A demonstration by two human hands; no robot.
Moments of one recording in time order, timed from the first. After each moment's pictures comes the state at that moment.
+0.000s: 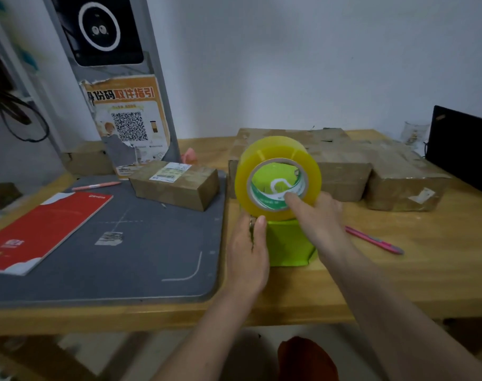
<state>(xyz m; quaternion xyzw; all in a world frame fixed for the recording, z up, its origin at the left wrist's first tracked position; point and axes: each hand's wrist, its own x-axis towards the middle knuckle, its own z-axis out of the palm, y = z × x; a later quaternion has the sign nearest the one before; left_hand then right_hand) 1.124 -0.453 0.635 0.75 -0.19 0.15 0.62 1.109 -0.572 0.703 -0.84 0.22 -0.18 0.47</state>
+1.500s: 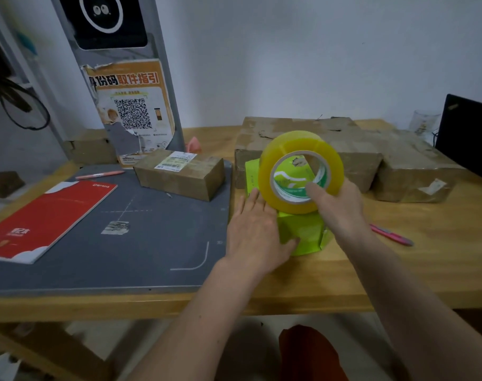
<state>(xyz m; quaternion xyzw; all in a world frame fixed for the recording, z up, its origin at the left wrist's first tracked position) 1.128 -0.442 0.676 0.95 -0.27 0.10 0.10 1.116 -0.590 0.694 -0.78 0.20 -0.24 0.54</state>
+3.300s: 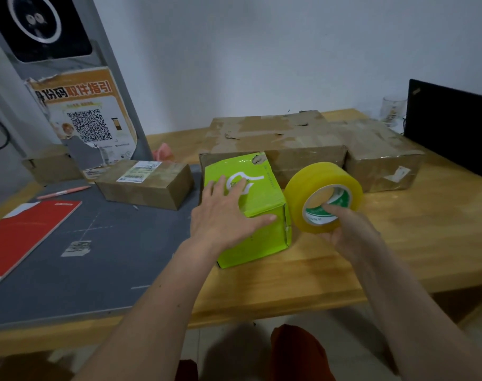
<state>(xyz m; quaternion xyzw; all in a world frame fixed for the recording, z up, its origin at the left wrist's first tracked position) 1.165 -0.469 0.690 0.97 -0.19 0.01 0.16 1.099 -0.679 0.644 -0.44 0.27 -0.13 0.85</state>
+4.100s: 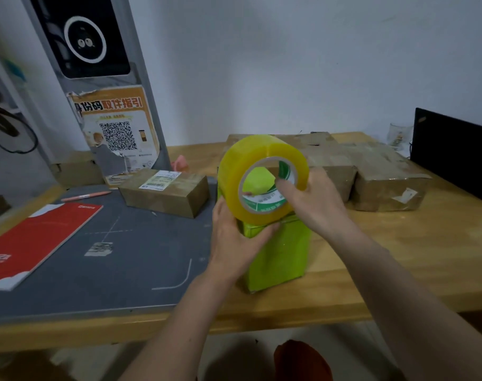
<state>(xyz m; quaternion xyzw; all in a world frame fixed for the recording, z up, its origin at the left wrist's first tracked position) 1.143 -0.451 0.663 0.77 -0.24 0.18 0.57 1.108 -0.596 0.736 -0.87 0.07 -0.25 0.42</state>
